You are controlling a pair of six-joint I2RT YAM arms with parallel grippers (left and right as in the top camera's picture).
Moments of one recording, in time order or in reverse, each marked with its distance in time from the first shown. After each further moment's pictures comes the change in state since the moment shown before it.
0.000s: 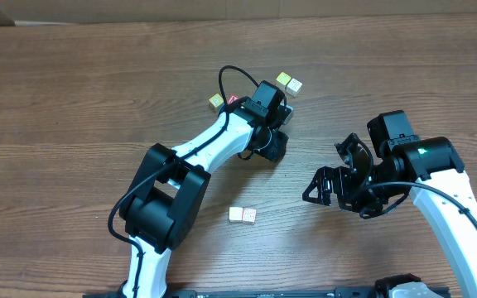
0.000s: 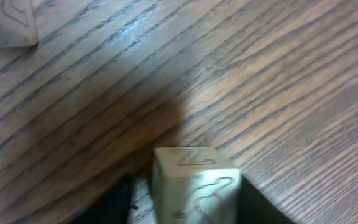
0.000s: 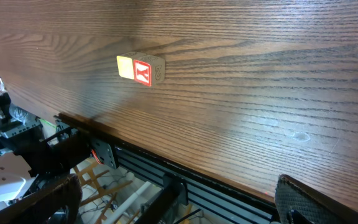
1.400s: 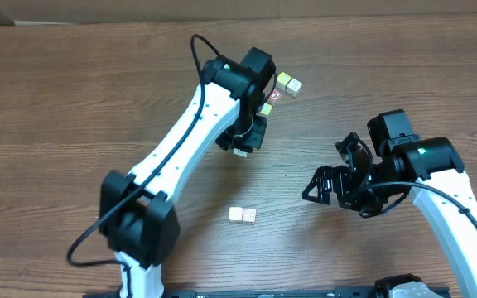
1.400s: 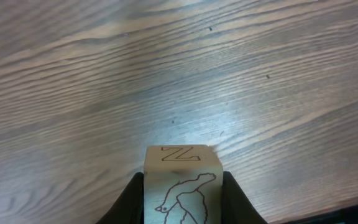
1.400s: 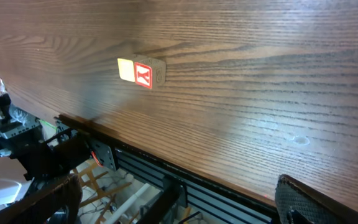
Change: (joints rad) left arm 0.016 -0.150 0.393 -0.829 -0.174 -0.204; right arm 0.000 0.000 0.000 0.006 0.000 -0.001
